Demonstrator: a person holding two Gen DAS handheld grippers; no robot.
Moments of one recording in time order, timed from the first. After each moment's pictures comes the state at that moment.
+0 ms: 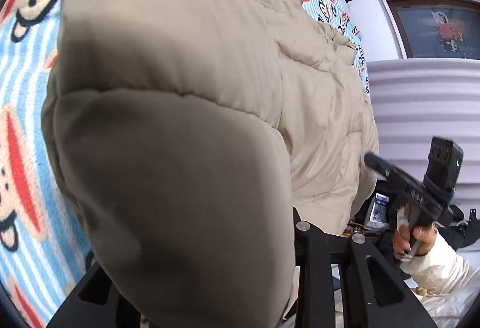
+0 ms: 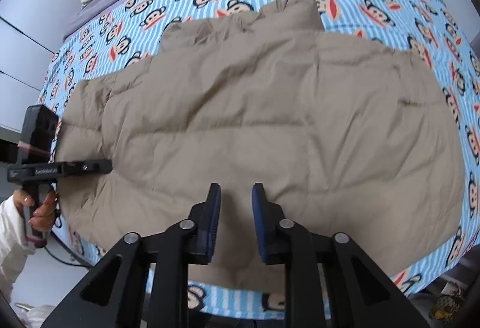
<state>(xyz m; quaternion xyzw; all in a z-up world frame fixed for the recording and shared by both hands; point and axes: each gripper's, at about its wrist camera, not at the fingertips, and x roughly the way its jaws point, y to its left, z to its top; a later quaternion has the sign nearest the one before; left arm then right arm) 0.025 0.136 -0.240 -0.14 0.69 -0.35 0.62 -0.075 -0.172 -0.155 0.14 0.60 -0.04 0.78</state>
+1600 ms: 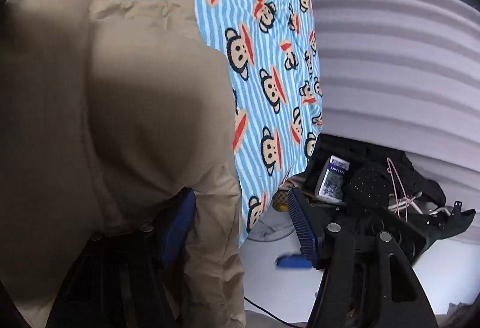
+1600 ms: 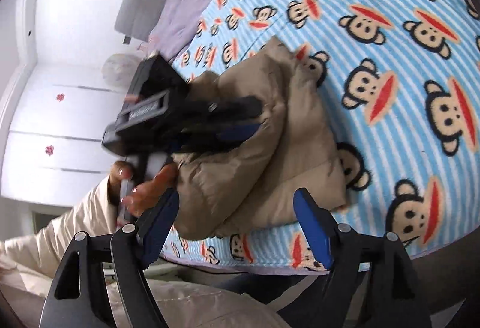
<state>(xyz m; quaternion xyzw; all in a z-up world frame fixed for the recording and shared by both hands) -0.031 -0.295 -0.192 -0.08 0.77 -0.45 0.44 -0.237 -0.419 -0.129 0.46 0.48 0.07 0.74</state>
